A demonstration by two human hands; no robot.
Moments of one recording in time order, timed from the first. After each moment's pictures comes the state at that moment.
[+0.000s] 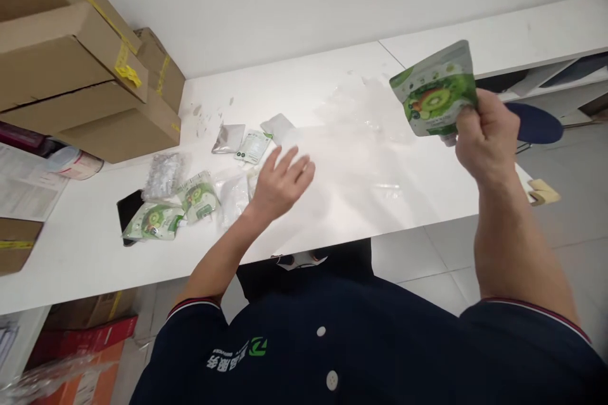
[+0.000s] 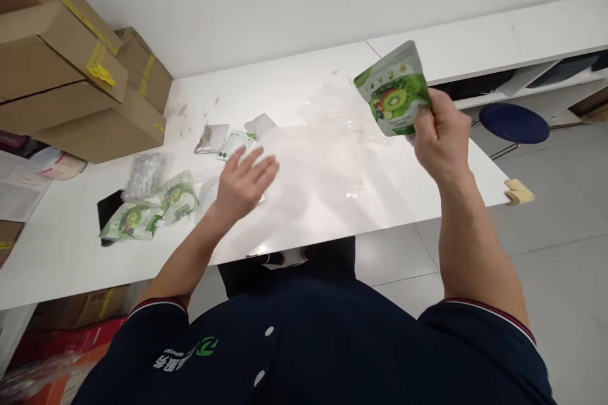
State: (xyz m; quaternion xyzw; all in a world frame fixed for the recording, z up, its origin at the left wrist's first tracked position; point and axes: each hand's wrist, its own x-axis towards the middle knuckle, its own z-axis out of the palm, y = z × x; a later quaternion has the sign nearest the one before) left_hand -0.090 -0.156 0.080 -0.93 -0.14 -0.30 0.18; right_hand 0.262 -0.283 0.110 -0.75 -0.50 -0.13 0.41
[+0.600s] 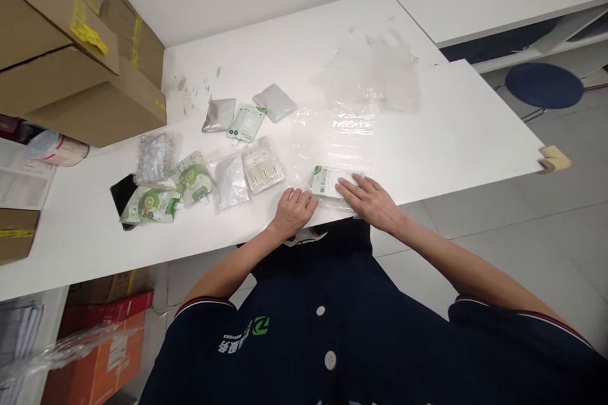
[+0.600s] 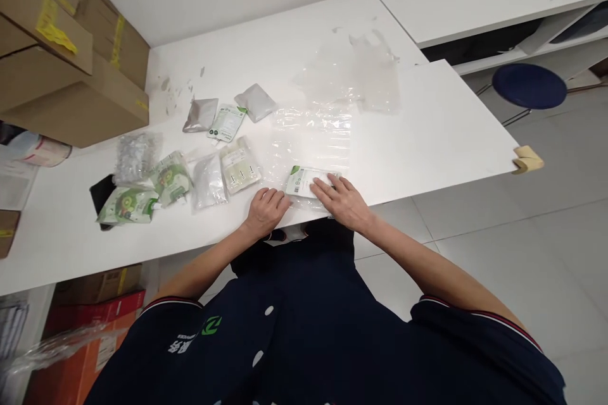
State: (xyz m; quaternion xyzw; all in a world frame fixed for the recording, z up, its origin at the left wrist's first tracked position) left_hand -0.105 -0.232 -0.028 -0.97 -0.20 -0.08 0.04; right_hand 0.140 -0.343 -0.035 -0.60 -0.79 0.01 0.12
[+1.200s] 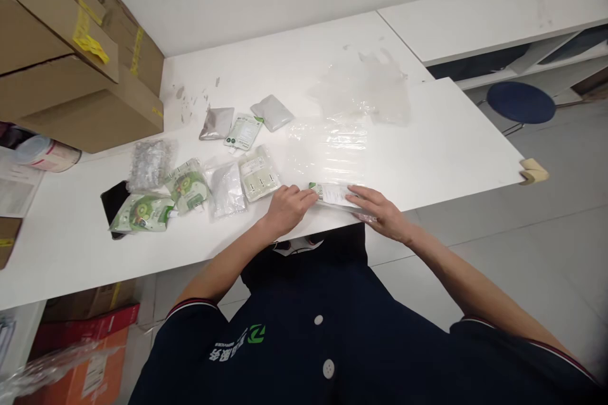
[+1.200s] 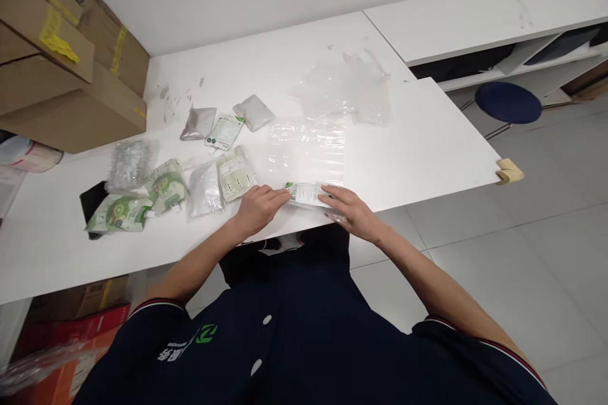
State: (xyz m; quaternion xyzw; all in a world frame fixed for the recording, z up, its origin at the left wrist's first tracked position) left_hand -0.095 -0.209 0.012 -0.98 -0.19 -0.07 -0.01; right_hand 0.167 -0.357 -0.029 -0.57 -0.77 0.14 0.27
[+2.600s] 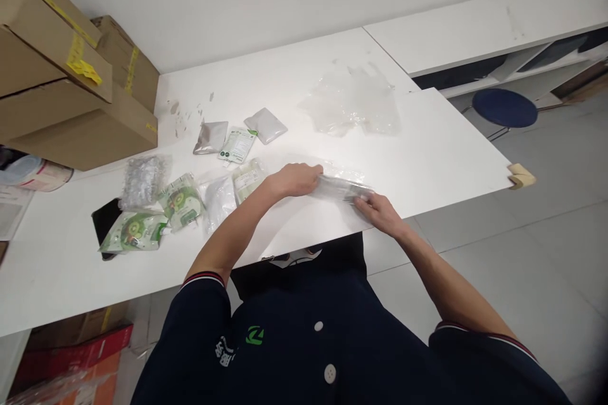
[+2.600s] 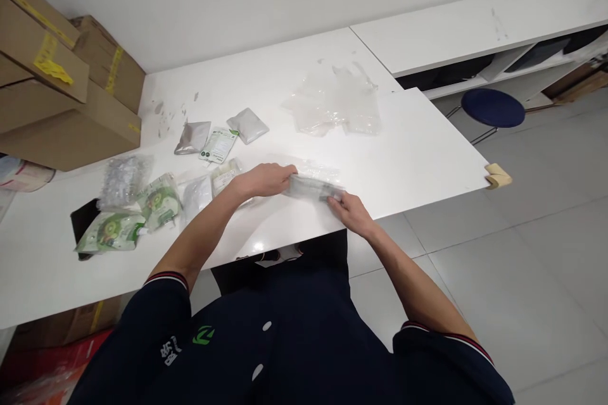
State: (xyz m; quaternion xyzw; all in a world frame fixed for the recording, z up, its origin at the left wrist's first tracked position) left_hand -0.012 -0.140 0.075 -0.97 -0.18 0.15 -0.11; right_hand 0.168 -0.333 -0.021 -0.74 -0.51 0.30 0.32
